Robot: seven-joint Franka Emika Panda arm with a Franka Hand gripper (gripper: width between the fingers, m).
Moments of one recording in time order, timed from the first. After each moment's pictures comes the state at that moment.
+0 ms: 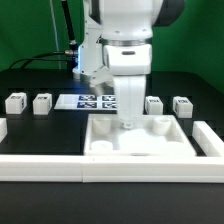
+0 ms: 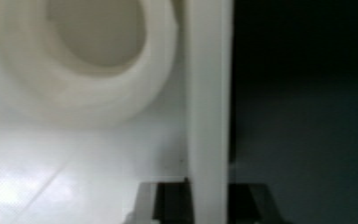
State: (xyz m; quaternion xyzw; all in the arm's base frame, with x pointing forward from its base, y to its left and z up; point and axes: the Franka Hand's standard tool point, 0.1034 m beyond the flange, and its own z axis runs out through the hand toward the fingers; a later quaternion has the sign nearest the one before) arm 0.487 0.037 0.008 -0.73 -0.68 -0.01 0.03
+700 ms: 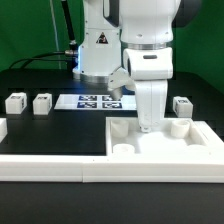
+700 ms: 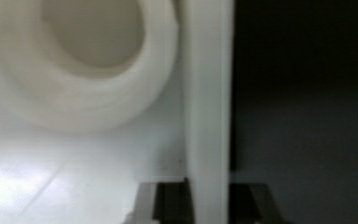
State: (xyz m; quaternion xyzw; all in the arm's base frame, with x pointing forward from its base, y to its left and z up) arm 0.493 0.061 0.008 -0.73 -0.68 0.00 0.04
